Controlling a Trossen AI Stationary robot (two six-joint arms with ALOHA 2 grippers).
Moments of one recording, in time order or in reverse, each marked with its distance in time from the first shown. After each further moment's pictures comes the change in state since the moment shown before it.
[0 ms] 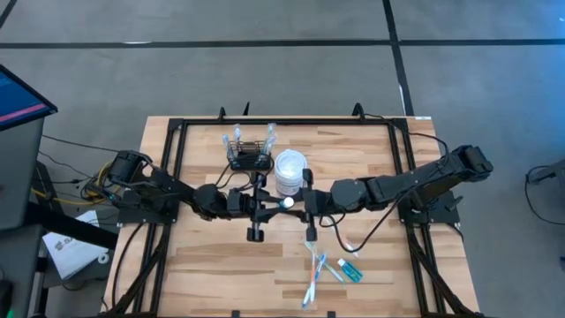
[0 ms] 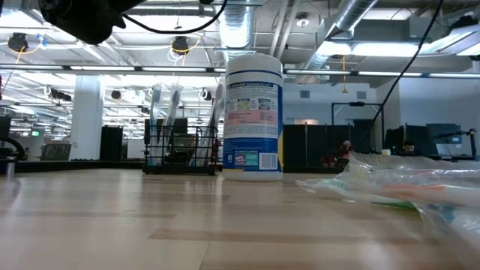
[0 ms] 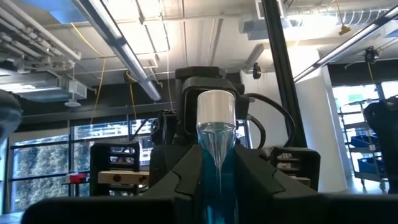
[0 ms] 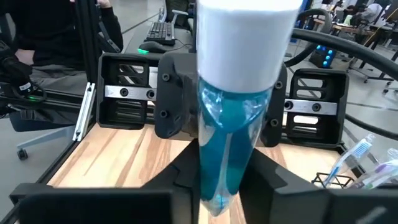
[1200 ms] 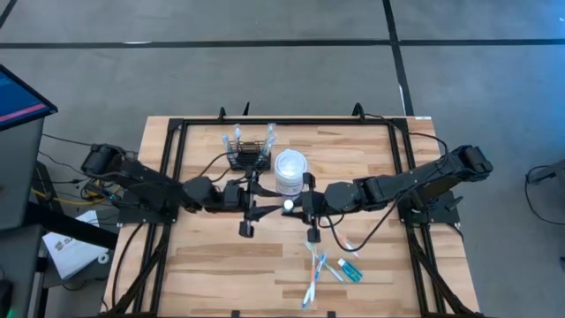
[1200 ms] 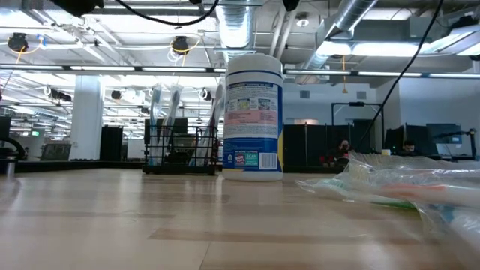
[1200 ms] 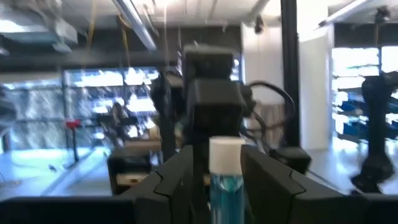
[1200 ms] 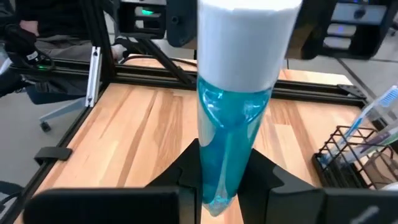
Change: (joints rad) left arm 0.011 -0.268 -0.025 -0.483 -0.022 -0.113; right arm 0.001 0.001 0.000 -0.160 -0.034 0.103
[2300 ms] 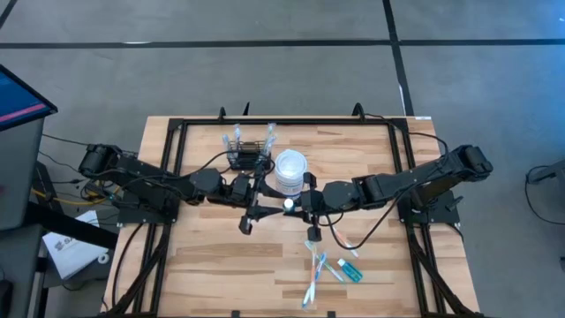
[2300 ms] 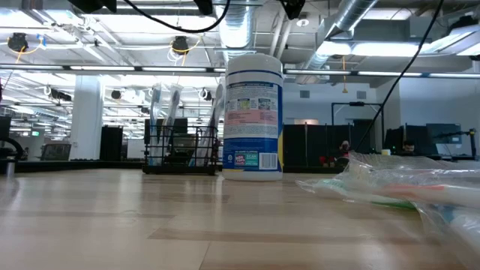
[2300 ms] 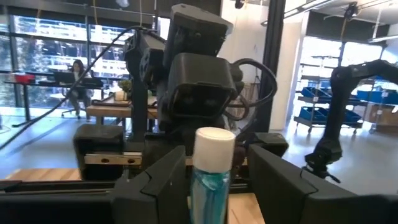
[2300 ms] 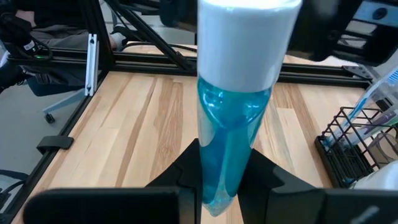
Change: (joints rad) left arm 0.079 -0.026 0.049 -0.210 0.185 -0.171; right arm -0.012 -0.001 0.000 -0.059 -0.023 0.037
